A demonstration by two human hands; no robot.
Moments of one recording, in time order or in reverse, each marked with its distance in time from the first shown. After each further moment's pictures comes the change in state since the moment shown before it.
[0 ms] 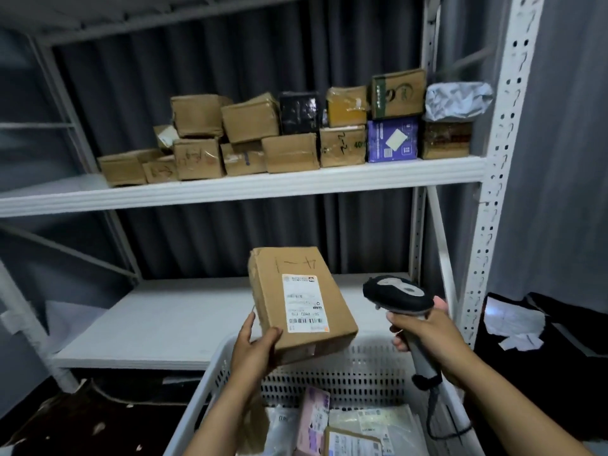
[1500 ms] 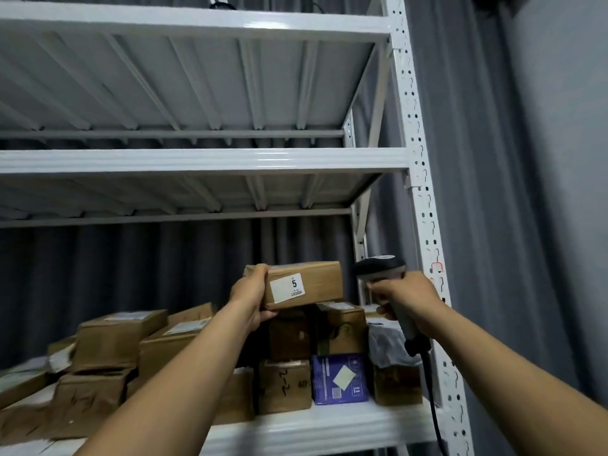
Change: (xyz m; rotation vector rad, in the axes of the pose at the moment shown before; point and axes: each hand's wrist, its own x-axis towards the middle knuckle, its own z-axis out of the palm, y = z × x) left_hand 0.117 0.461 0.195 -0.273 -0.234 0.306; right_hand 0.189 -0.391 -0.060 -0.221 0.368 -0.458
